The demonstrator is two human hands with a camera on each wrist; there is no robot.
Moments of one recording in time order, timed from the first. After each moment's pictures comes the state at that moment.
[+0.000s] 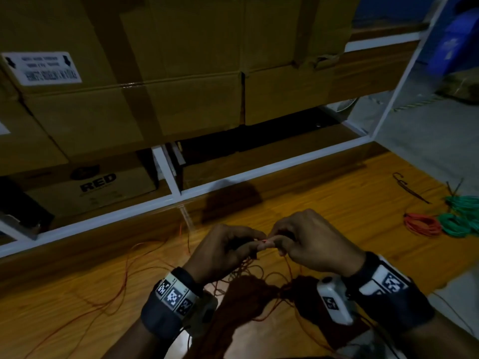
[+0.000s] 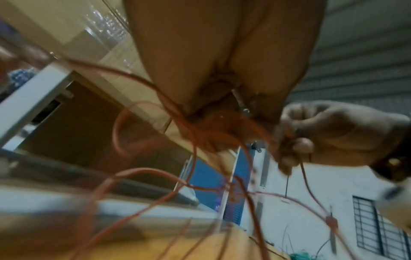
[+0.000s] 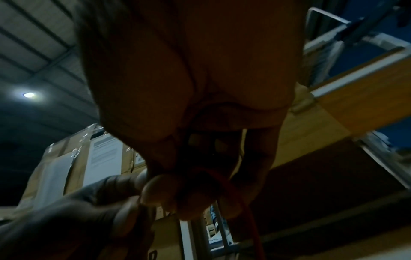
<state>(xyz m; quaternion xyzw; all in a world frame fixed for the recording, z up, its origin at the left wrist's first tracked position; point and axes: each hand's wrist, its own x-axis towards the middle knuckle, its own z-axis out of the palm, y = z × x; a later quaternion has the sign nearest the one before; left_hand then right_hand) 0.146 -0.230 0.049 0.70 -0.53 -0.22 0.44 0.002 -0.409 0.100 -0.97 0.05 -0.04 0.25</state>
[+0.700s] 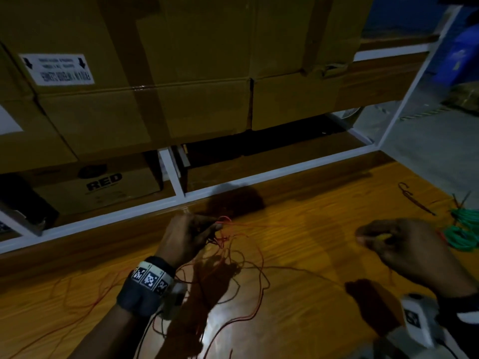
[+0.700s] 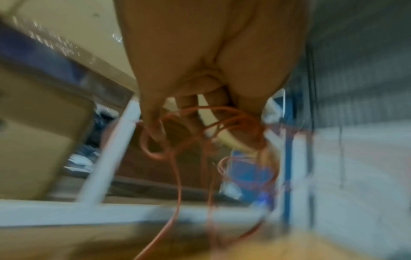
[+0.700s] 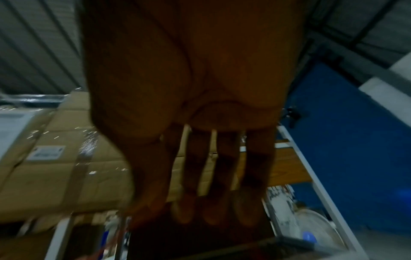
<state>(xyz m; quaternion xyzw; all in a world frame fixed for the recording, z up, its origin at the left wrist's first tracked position) 0.211 -0.198 0.042 0.82 -0.45 -0.05 0.35 -0.113 -0.511 0.069 -0.94 0.28 -0.07 0.16</state>
